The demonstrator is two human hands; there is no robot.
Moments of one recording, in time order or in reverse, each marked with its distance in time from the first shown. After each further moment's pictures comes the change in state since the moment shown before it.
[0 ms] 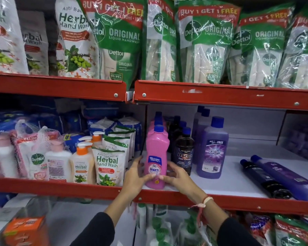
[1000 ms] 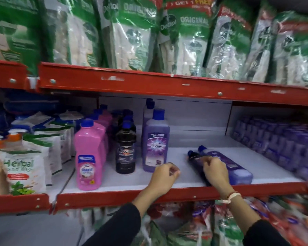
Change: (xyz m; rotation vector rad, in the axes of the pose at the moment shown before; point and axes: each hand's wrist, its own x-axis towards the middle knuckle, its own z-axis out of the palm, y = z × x) left_hand 0.005 0.064 0.254 0.232 -0.330 0.186; right_hand -0.093 0.042 -0.244 -0.737 0.722 0.385
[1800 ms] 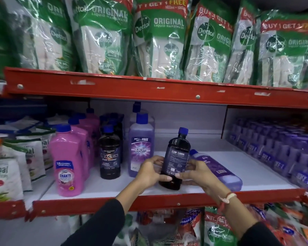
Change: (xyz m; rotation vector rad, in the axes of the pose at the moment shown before) left_hand 0.032 0.016 0.006 -0.249 -0.006 -0.115; right_hand 0.018 0.010 -0.018 0.712 -0.562 0.086
